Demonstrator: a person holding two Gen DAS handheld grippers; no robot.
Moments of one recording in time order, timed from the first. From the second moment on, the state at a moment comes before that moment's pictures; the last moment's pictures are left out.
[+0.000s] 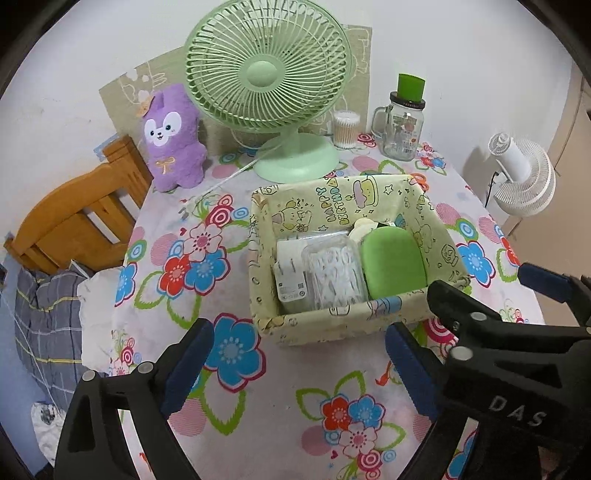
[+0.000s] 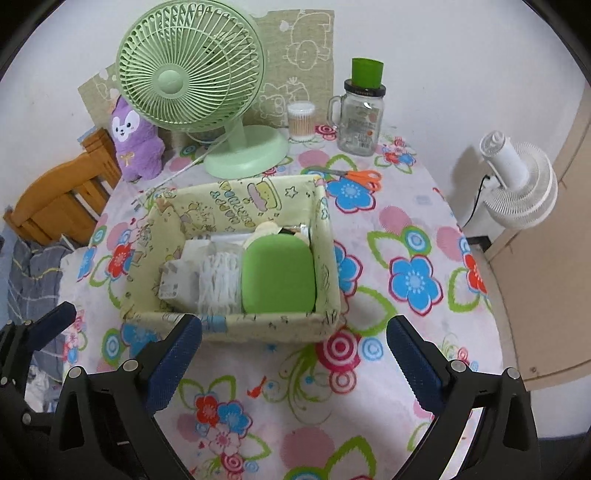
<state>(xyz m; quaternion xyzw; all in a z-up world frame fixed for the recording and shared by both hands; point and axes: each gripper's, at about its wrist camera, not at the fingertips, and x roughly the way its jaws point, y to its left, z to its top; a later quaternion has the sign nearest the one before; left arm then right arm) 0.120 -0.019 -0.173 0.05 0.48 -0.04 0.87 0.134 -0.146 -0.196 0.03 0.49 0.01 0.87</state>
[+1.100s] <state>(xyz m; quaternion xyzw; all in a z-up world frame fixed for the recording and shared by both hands) 0.051 0.021 -0.077 0.00 0.42 -0.04 0.90 0.063 -0.175 -0.092 0.02 0.42 -0.01 0.91</state>
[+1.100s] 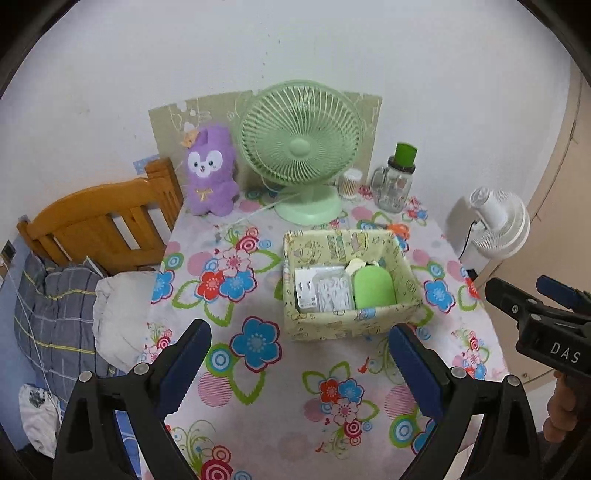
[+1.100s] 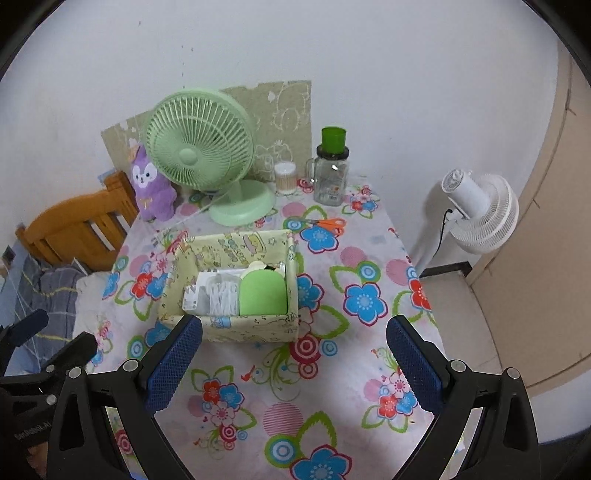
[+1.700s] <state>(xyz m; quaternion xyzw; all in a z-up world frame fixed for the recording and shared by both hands) 0.029 0.027 -0.025 -0.02 0.40 -0.01 0.92 0.026 -0.175 -0.031 -0.01 0.37 -0.02 0.93</state>
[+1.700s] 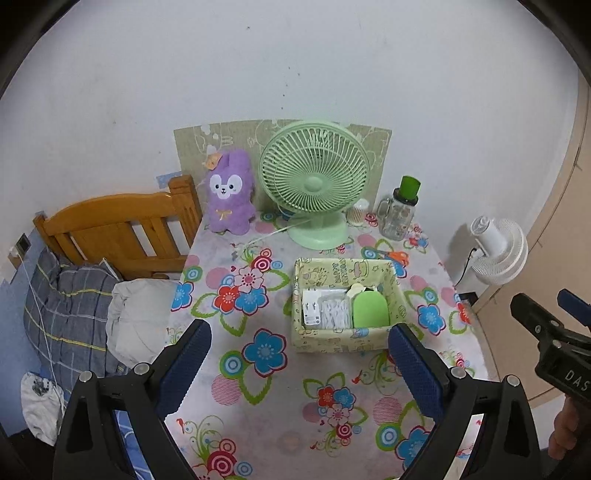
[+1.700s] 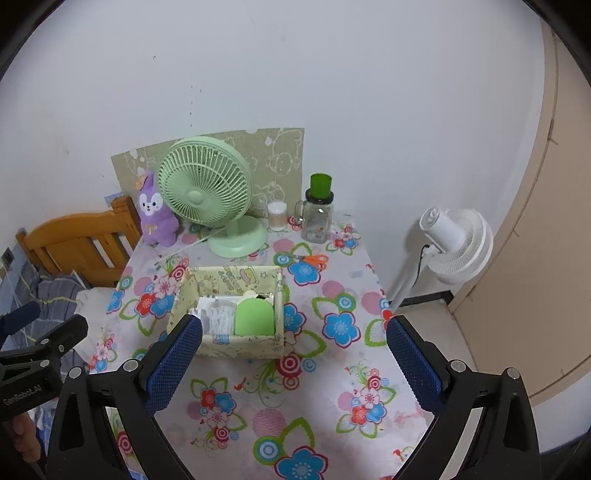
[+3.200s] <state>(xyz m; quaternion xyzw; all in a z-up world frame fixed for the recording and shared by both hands) -0.018 0.013 0.018 -0.01 0.34 0.01 0.94 -0.007 -0.162 0.002 -0.02 0.34 0.02 0.94</state>
